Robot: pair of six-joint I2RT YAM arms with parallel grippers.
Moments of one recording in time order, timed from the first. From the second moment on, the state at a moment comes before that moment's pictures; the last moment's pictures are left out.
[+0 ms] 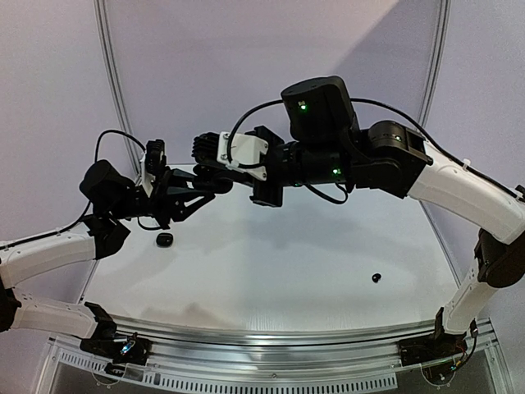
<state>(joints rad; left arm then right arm) -0.59 1.11 0.67 0.79 0.94 -0.22 1.23 1.72 1.95 -0.59 0.05 -0.68</state>
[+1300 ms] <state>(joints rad) -0.59 1.11 0.69 0.76 1.00 -0.12 1.24 1.74 2.02 -0.69 0.03 -0.81</state>
